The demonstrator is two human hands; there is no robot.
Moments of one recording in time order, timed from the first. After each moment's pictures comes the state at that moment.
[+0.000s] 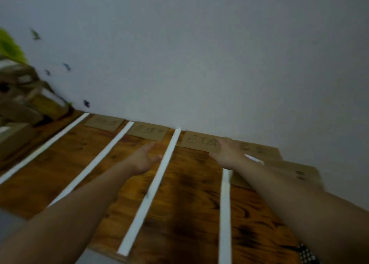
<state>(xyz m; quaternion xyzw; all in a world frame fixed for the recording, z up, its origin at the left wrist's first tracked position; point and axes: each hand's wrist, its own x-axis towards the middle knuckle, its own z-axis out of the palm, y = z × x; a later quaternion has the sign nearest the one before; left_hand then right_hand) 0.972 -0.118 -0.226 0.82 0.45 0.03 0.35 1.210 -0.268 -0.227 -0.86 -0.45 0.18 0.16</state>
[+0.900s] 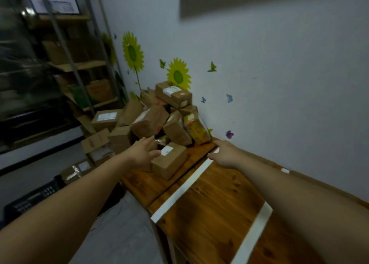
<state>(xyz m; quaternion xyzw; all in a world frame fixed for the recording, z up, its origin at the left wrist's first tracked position) 0.453 0.257 -0.130 0.73 0.63 0.11 0.25 0.740 0.219 -0.157 -0.69 -0.65 0.25 0.19</state>
